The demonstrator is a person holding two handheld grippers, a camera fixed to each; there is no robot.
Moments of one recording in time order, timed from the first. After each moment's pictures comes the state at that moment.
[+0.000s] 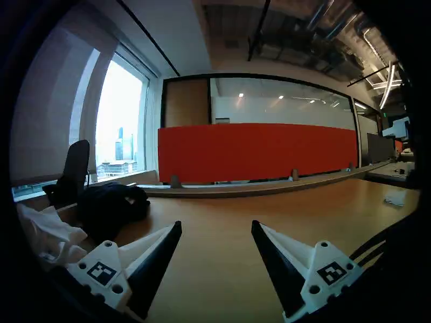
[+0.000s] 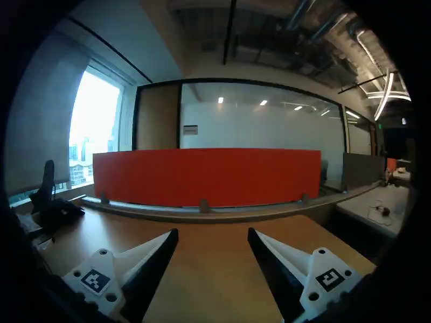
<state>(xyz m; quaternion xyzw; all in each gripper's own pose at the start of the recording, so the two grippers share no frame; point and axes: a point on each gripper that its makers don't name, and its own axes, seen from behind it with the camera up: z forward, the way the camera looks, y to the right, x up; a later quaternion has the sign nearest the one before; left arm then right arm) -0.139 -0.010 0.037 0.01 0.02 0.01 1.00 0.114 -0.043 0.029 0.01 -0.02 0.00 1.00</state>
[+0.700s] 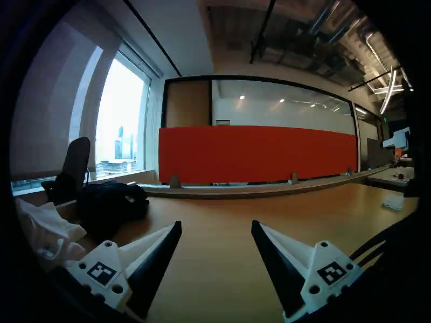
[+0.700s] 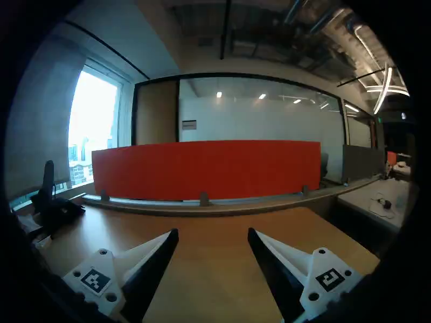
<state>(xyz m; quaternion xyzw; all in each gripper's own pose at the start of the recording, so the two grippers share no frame) -0.142 -0.014 0.036 0.01 0.03 0.00 1.00 0.095 -0.038 0.030 0.01 -0.03 0.01 1.00</state>
